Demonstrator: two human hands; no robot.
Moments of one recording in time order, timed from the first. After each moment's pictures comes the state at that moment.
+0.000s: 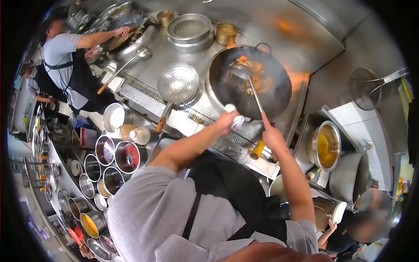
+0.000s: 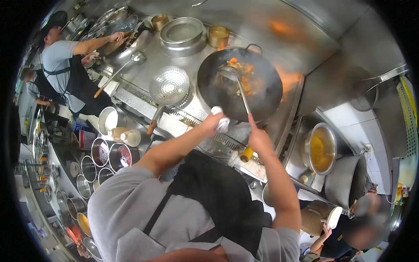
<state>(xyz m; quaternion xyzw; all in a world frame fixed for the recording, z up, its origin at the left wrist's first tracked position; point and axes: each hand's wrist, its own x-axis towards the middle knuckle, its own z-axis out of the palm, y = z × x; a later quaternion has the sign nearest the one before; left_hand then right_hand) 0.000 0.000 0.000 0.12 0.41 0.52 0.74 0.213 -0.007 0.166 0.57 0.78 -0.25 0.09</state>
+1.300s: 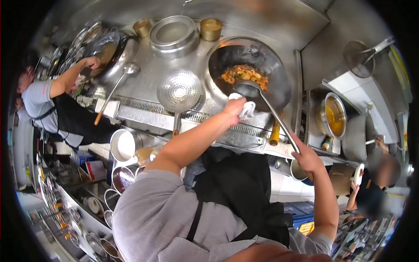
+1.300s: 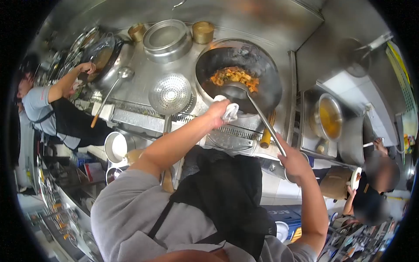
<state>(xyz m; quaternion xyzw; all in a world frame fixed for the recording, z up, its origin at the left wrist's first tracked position) -0.059 -0.005 0.108 0.13 0.48 0.37 0.78 0.210 -0.142 0.275 0.69 0.59 -0.43 0.07</state>
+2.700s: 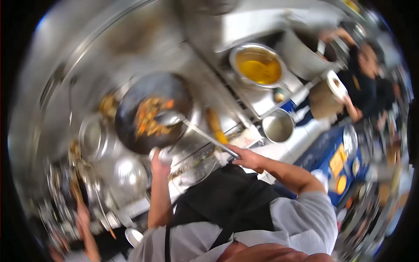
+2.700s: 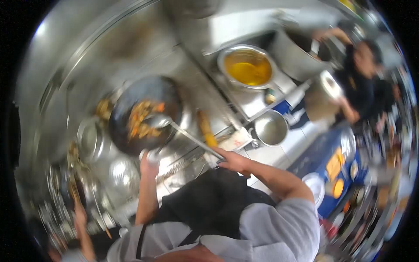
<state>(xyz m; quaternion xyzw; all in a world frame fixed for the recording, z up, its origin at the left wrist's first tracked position) -0.059 0.003 0.001 0.16 0.41 0.43 0.79 0.303 -0.191 0.088 0.64 0.49 -0.56 -0.19</state>
